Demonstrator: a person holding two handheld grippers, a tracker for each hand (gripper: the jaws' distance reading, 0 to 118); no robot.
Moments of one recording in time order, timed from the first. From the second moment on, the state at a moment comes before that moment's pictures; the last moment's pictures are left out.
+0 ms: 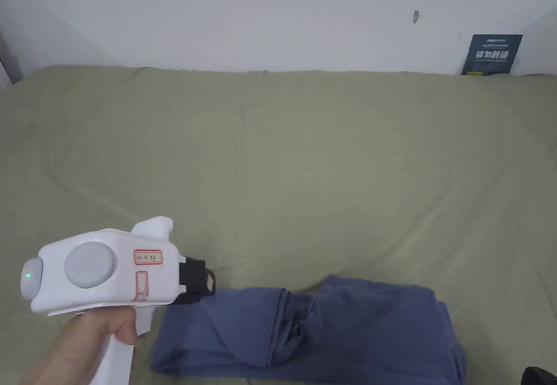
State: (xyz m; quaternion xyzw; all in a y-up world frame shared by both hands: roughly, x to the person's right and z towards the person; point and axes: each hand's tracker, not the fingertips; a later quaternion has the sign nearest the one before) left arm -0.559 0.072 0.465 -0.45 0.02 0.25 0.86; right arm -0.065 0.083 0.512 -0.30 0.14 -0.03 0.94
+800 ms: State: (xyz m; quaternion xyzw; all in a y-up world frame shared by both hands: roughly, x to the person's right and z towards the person) left arm -0.586 0.053 0.482 -0.44 -0.07 0.33 0.83; right arm -0.100 0.076 0.504 -0.33 0.17 -0.01 0.93
